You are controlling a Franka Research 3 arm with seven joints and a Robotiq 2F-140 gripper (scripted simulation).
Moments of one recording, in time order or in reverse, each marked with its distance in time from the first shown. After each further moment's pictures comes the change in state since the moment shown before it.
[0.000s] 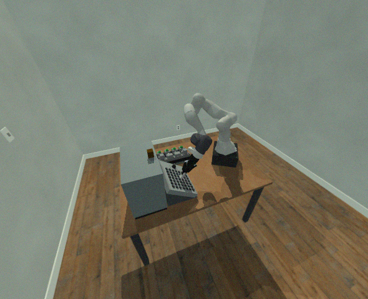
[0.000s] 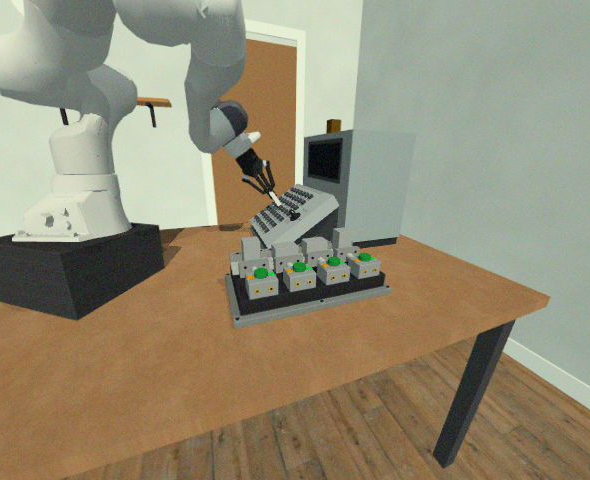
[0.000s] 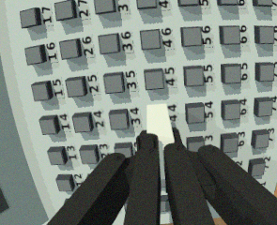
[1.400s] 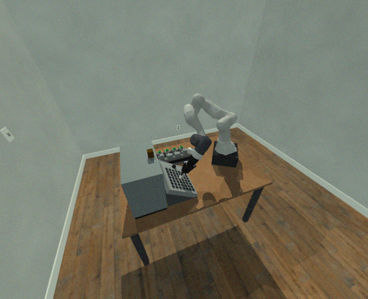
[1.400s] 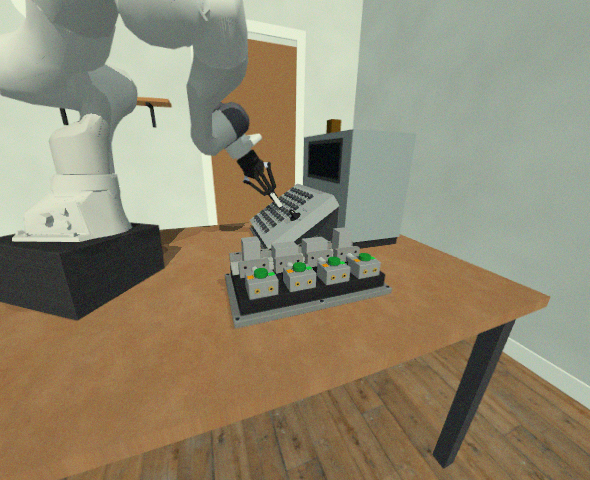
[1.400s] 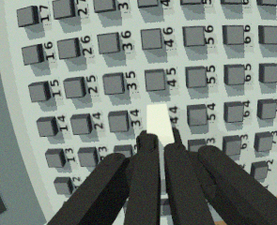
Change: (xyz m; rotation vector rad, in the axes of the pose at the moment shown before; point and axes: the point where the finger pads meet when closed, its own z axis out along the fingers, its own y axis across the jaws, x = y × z) arm -0.001 0.000 0.007 0.001 -0.002 -0.004
